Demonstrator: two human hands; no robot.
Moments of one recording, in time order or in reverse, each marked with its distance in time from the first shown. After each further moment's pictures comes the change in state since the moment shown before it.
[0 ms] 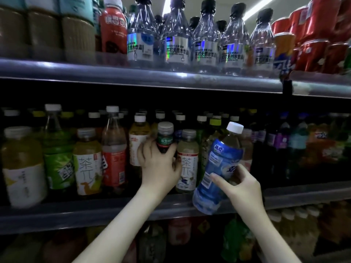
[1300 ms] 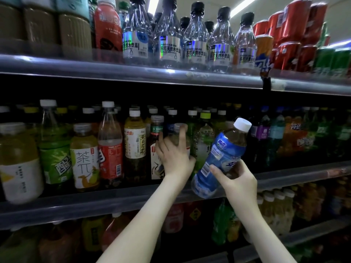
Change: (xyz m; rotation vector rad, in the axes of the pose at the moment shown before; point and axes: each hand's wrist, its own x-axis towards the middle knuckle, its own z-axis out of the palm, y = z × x) left_hand -0.004 0.059 0.011 -0.145 -0.208 -0.148; right_hand -0.031 -0.009 -0.004 -0.046 0.186 -0.051
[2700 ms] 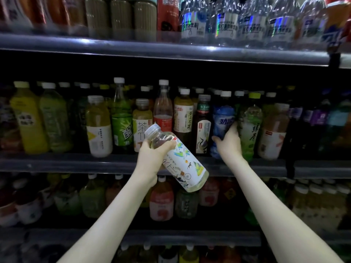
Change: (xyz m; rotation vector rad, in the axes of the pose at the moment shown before) left_hand -0.075 -0.106 -0.149 -1.041 -0.055 -0.781; right_hand 0.022 -0.009 0.123 -0.359 -0.253 0.199
